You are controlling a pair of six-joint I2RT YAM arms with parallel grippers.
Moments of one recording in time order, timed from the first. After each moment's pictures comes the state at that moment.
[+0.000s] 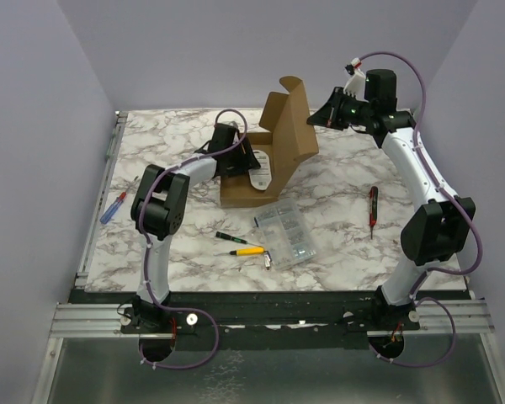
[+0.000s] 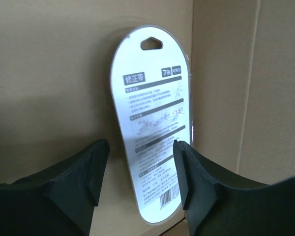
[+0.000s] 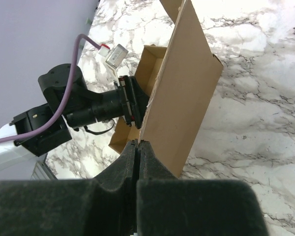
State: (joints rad) left arm -0.37 2.13 1.50 -0.13 0.21 -0.64; right arm 0.18 1.77 1.73 -0.44 -0.60 0.39
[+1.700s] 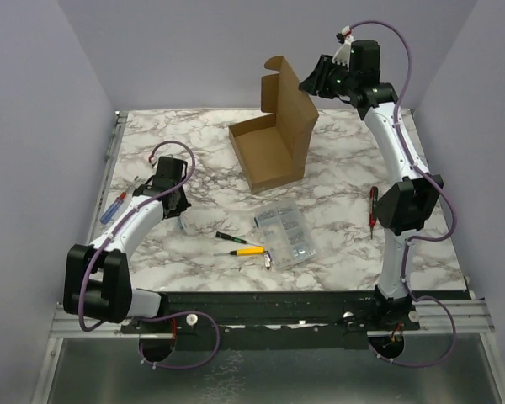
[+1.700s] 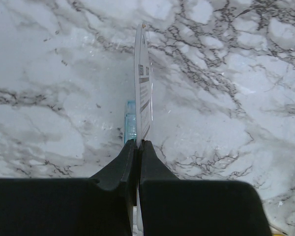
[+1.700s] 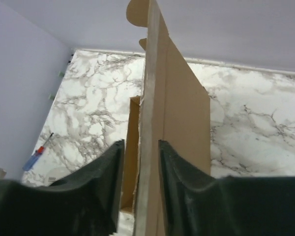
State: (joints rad) left arm -0.20 1.38 0.92 -0.50 -0.19 -0.43; right arm 0.21 2.12 2.27 -0.50 -0.41 0.39
